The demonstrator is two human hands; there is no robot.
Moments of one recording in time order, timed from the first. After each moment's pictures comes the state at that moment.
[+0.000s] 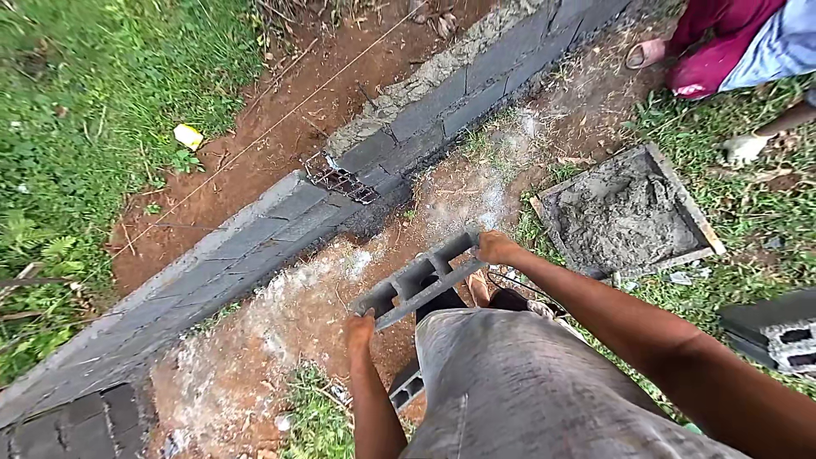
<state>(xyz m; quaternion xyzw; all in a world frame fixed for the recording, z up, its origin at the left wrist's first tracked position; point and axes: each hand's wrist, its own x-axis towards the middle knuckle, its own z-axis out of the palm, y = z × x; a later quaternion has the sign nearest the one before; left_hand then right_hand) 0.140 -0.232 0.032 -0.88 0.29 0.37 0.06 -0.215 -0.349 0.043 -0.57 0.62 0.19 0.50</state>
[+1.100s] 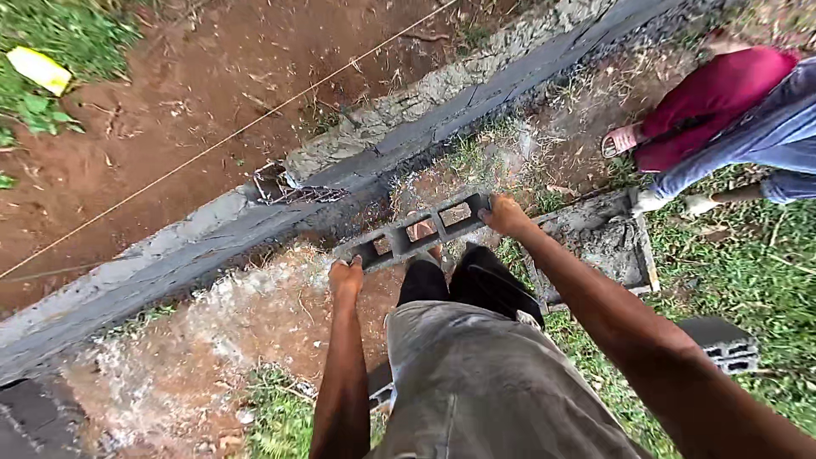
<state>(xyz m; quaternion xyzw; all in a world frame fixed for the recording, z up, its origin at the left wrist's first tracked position) 0.084 -0.595 -0.030 -0.86 0.31 0.40 0.07 -0.280 -0.667 -0.030 -0.52 0.71 0.14 0.46</state>
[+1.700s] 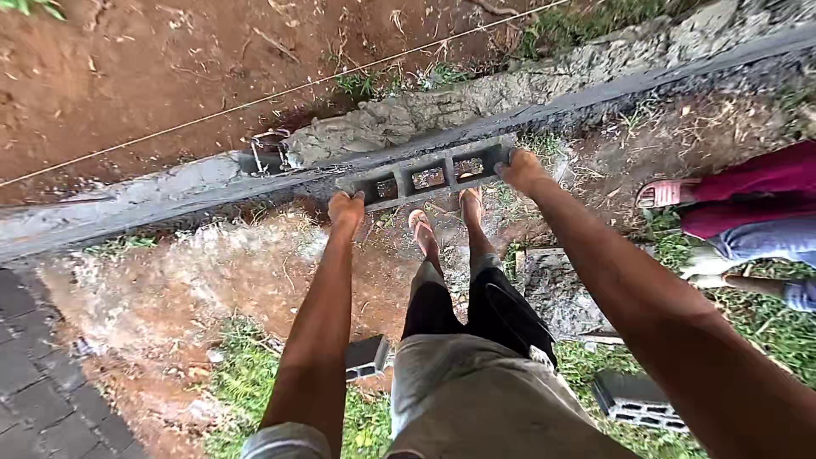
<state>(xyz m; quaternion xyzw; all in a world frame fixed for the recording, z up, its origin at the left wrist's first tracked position) 0.082 -0.778 -0.129 -0.88 0.27 0.40 0.02 -0.277 -0.886 -0.107 -0.55 0.68 0.16 0.45</state>
